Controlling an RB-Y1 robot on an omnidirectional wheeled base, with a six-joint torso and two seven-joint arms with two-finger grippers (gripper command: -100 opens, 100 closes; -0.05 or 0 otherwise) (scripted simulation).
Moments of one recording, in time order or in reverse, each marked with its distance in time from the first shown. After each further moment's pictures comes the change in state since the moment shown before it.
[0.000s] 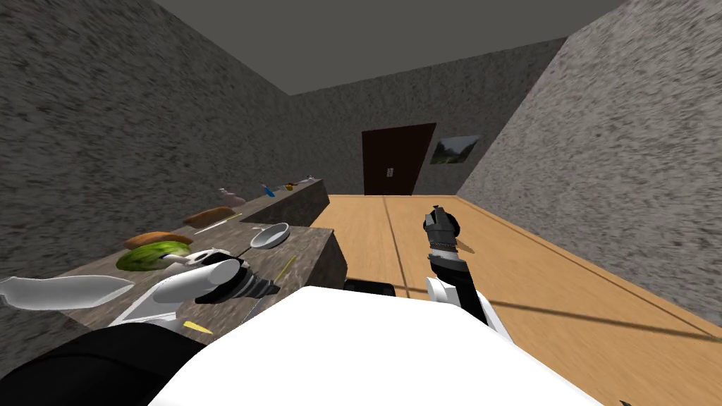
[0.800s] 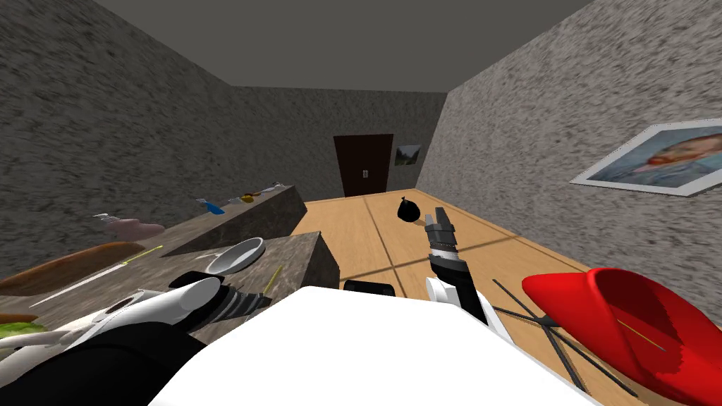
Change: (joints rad) left arm 0.151 -0.057 0.055 -0.046 0.017 -0.059 0.217; right arm 0.001 0.000 0.000 0.000 0.000 0.000 0.000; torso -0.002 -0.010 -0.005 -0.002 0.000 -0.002
